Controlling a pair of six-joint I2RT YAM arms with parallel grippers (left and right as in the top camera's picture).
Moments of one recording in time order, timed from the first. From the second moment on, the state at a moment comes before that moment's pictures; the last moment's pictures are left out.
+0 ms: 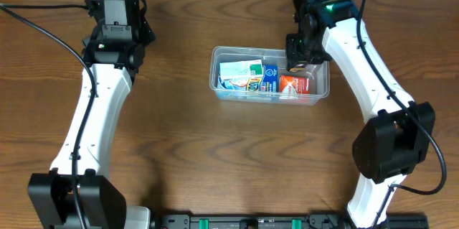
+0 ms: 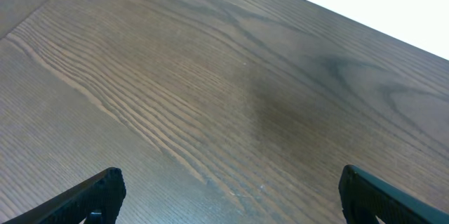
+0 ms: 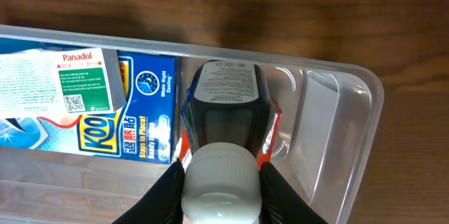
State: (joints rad) left arm -0.05 1.60 1.39 -0.63 -0.45 -0.44; right arm 0.30 2.00 1.85 -1.22 0.04 0.31
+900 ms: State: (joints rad) left arm -0.05 1.60 1.39 -0.63 -0.45 -0.44; right arm 0.30 2.02 1.84 -1.14 0.08 0.31
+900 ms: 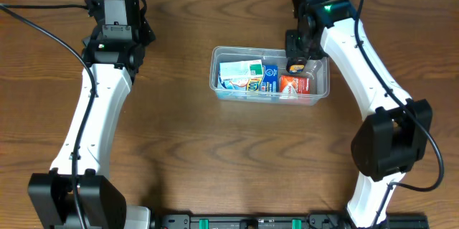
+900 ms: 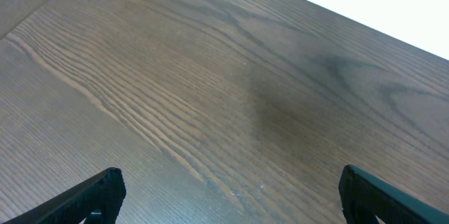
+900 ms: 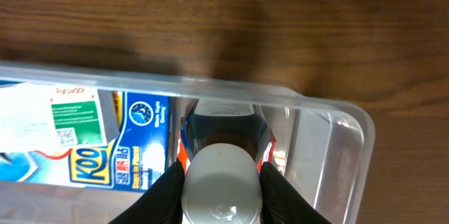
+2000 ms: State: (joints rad) left arm -0.05 1.60 1.39 -0.63 -0.45 -0.44; right arm 0.27 2.05 1.87 -1.21 0.06 0.31
